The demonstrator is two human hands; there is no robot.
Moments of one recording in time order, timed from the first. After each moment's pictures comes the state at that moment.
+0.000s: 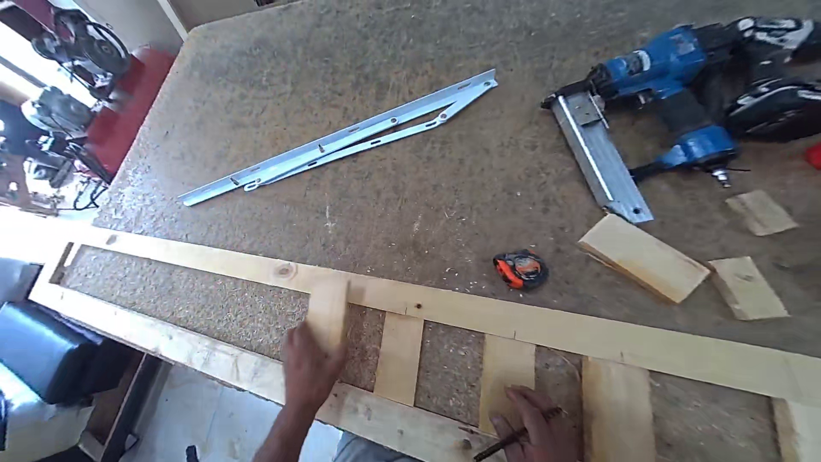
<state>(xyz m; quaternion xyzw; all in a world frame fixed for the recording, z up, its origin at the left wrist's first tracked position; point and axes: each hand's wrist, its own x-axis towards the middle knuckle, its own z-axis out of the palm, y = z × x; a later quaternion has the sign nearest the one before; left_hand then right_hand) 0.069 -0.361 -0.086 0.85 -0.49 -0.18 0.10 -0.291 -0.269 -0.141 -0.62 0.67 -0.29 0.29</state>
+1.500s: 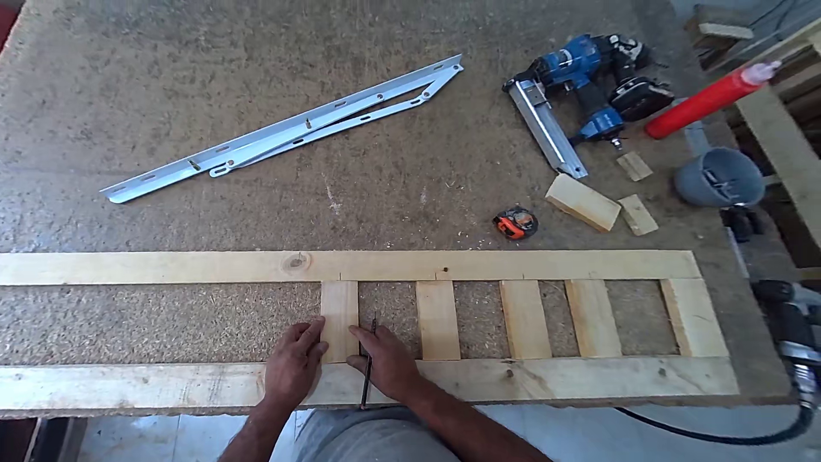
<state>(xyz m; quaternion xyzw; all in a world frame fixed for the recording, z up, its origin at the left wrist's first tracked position) 0.246 -0.351 -0.143 0.64 -0.69 -0.32 0.10 0.017 -0.341 -0.134 -0.69 0.58 -0.11 0.41</state>
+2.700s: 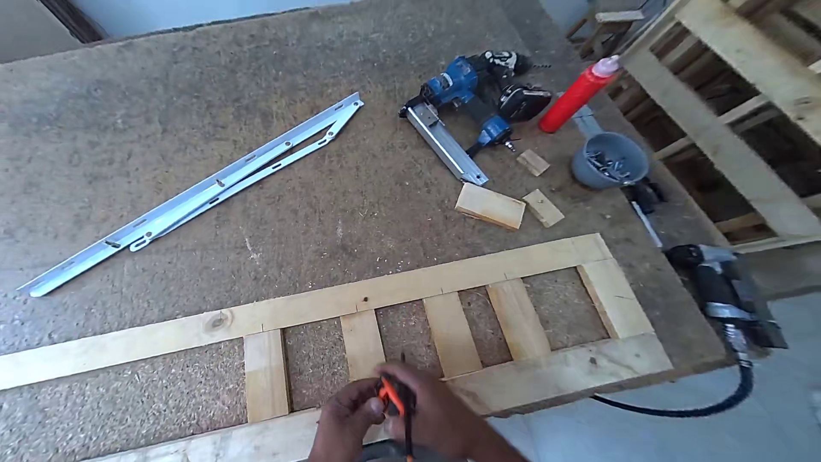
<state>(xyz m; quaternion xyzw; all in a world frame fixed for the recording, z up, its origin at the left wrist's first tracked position) 0.027 -0.312 -0.063 0.50 -0.38 -0.74 0.22 -0.184 -0.307 -0.038 -0.54 0.56 -0.21 0.59</state>
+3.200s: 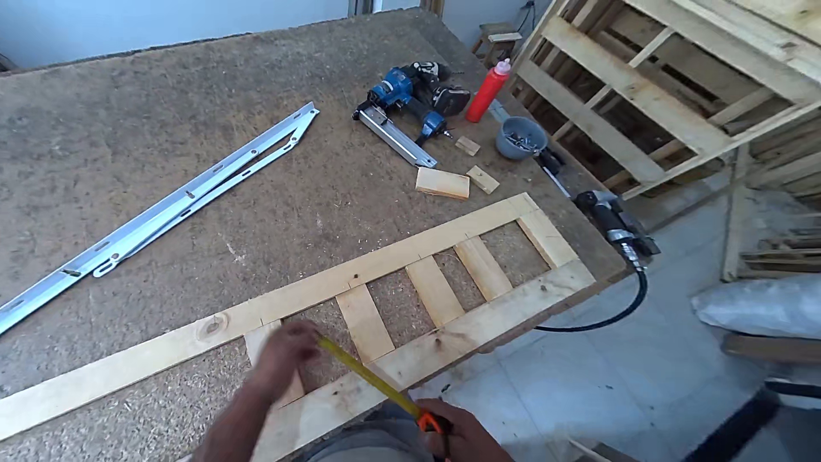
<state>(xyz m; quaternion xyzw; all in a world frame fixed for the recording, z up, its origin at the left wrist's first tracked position) 0.117 -0.417 -0.049 0.51 -0.47 -0.70 0.14 -0.121 -0.142 -0.067 -0.35 0.67 -0.24 0.60</state>
